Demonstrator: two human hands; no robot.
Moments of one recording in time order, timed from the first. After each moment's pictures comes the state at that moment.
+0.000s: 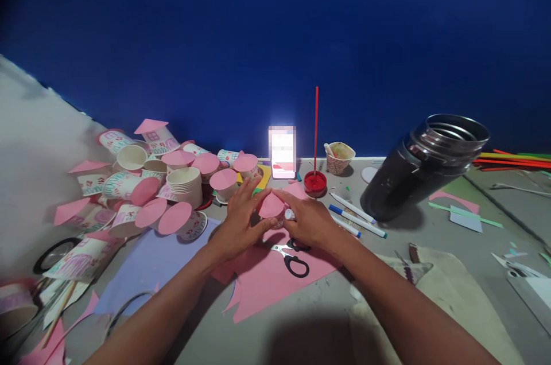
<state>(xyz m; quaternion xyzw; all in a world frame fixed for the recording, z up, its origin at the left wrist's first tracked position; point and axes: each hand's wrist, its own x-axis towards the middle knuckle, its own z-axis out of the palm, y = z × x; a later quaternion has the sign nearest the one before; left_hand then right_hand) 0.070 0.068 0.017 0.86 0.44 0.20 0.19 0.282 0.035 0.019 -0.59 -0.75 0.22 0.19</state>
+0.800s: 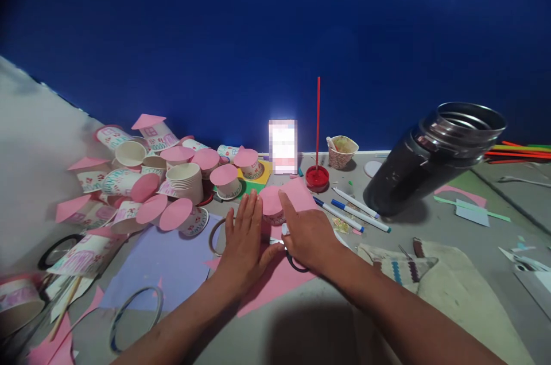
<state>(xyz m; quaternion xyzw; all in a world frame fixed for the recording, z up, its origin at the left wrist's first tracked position) 0.069 0.012 -0.024 0.87 0.46 0.20 -0.01 0.260 0.006 0.021 -0.64 -0.75 0.14 0.01</state>
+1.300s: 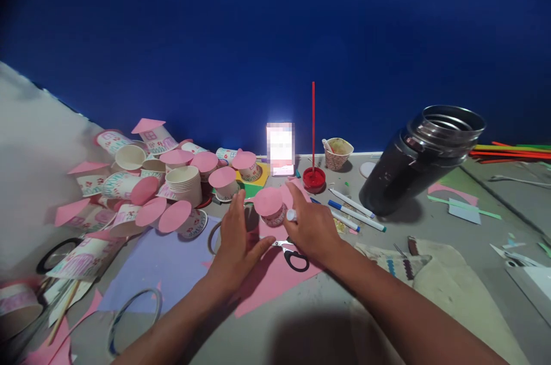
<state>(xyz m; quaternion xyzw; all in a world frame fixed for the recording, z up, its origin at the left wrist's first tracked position) 0.062 0.017 -0.022 0.81 0.48 0.30 0.14 0.268 0.012 0.015 -0.70 -0.66 0.18 0.19</state>
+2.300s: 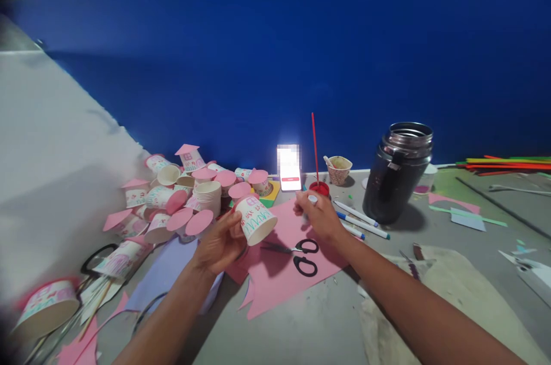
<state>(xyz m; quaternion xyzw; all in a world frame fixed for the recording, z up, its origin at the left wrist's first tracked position) 0.041 0.038 0.039 0.35 0.30 0.47 0.75 0.281 0.025 0.011 -0.53 -0.52 0.40 0.54</state>
